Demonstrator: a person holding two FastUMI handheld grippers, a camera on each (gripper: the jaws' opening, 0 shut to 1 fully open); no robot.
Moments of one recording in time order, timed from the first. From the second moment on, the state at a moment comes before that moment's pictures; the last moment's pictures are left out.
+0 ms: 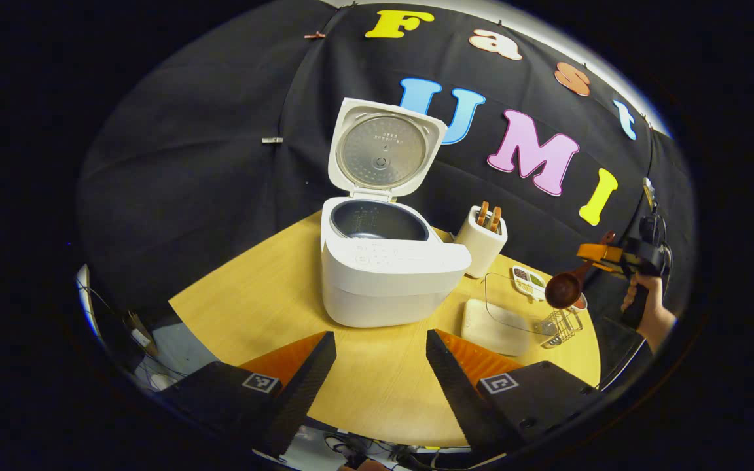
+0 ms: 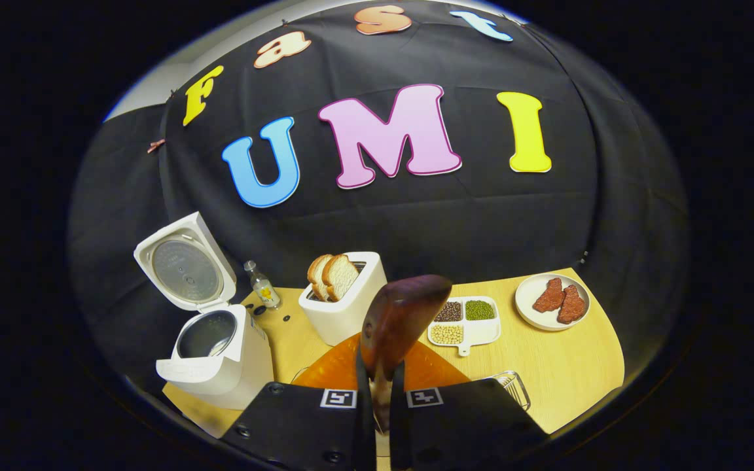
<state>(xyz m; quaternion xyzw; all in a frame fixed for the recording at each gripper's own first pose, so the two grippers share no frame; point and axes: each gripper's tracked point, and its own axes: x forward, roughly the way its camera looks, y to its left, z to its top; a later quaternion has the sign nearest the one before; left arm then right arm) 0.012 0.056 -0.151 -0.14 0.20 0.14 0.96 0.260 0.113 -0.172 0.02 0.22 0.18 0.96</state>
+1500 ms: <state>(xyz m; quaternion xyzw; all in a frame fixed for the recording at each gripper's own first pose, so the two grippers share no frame) 0.022 0.088 -0.175 -0.21 0.22 0.10 0.95 0.207 0.198 -0.302 0.18 0.36 0.07 0.92</state>
